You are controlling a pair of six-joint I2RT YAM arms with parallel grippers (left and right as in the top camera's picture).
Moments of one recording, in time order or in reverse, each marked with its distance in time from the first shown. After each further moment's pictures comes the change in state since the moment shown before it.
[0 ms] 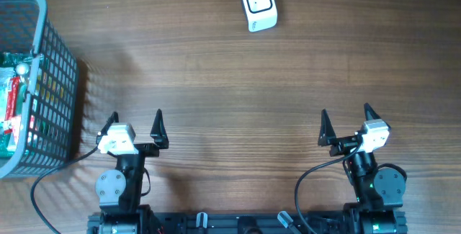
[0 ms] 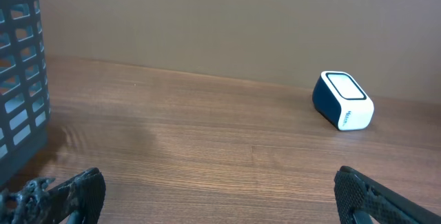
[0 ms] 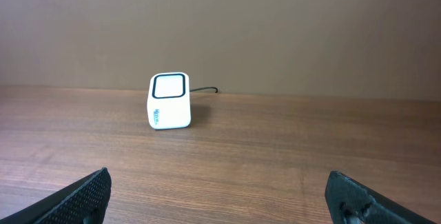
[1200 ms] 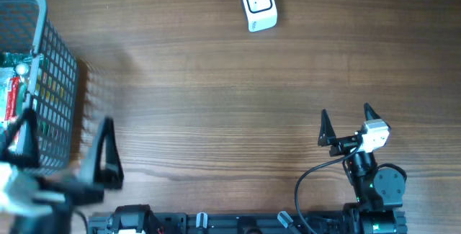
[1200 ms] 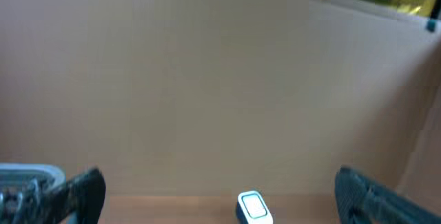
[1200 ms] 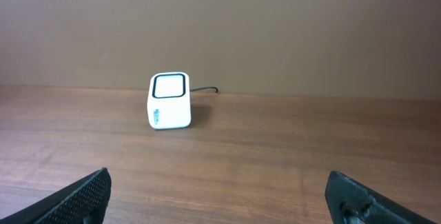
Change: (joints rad) left arm 0.000 0.494 1.387 -0.652 0.135 -0.038; right arm 0.000 0.001 0.000 0.000 0.000 0.000
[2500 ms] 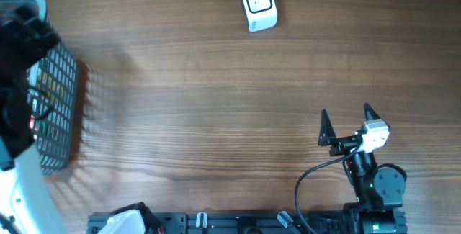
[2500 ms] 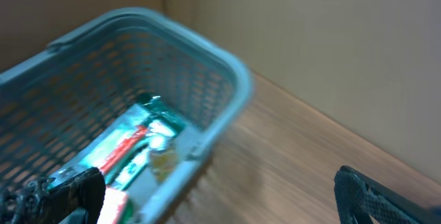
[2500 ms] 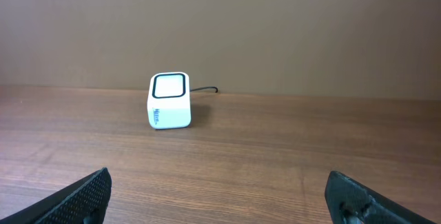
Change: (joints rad) left arm 0.252 0.786 0.488 -0.406 -0.471 -0.093; right arm 0.000 0.000 0.000 0.000 0.000 0.000
